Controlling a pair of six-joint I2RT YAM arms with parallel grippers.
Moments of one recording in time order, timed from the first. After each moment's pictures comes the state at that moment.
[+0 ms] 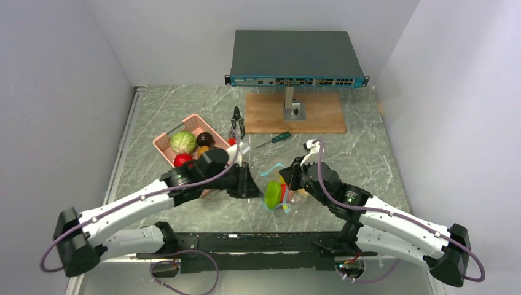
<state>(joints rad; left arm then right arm) -0.90 0.99 0.80 -0.33 0.33 -0.85 0.97 0.79 0.58 -0.16 0.33 0.61</state>
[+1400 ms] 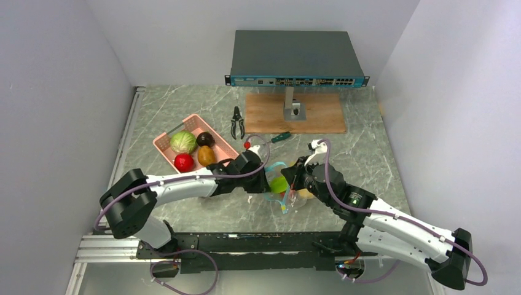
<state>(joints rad) -0.97 1.50 0.83 -0.12 0.05 -0.90 0.97 0.74 0.58 -0.17 0.33 0.63</state>
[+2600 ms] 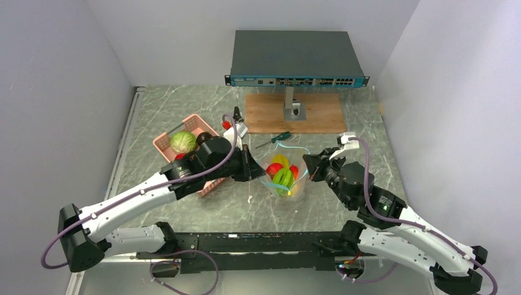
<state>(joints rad) -0.95 1.10 0.98 -0.34 0.08 -0.86 0.97 0.59 0.76 -0.37 0.54 0.50</state>
